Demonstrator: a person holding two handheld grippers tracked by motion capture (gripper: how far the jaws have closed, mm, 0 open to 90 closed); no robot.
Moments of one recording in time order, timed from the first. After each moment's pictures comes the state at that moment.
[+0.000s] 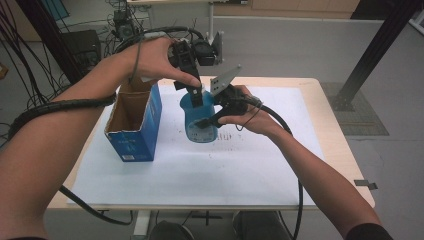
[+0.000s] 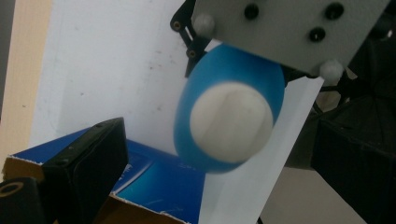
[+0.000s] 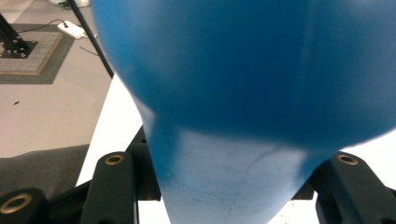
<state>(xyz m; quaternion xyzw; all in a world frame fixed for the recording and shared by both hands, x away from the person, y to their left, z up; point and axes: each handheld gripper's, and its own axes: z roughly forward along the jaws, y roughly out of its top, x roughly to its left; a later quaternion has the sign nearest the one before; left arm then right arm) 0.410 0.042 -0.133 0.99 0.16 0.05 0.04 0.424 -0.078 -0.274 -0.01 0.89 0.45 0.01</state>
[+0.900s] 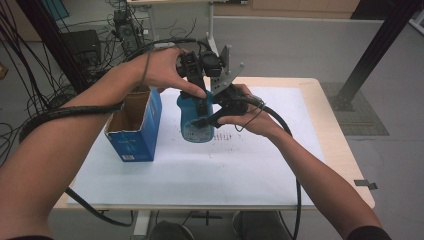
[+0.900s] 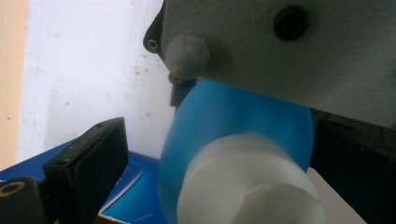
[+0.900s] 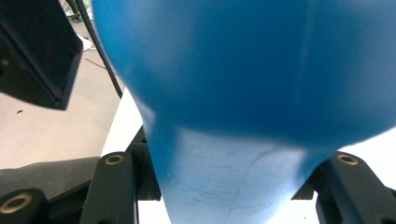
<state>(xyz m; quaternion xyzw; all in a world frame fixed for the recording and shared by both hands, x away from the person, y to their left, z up) 0.404 0.030 -0.152 0.99 0.13 0.04 0.03 0.414 -0.078 -0.261 -0.03 0.88 0.48 0.02</state>
